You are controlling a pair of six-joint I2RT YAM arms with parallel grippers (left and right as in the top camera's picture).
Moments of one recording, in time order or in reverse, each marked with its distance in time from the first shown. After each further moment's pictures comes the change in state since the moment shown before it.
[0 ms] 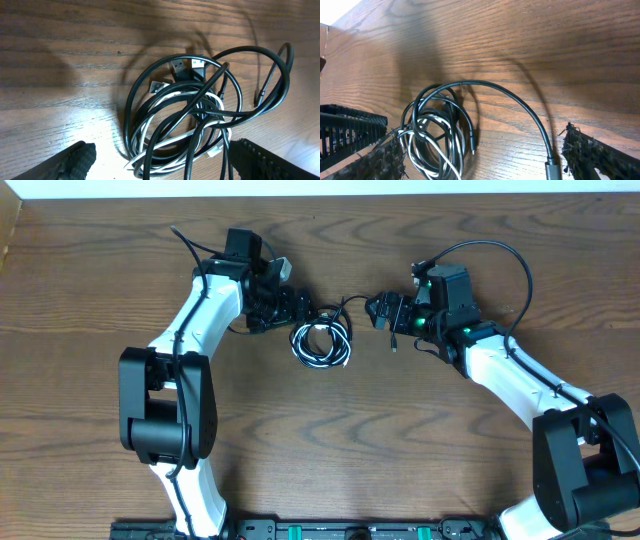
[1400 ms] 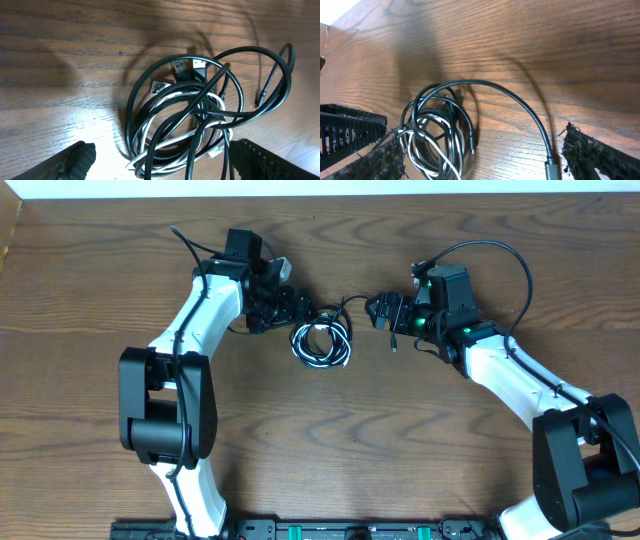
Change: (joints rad) left arm 0.000 0.000 0.000 0.000 -0.005 0.000; right arm 0.000 0.000 0.000 -0.003 0.000 0.000
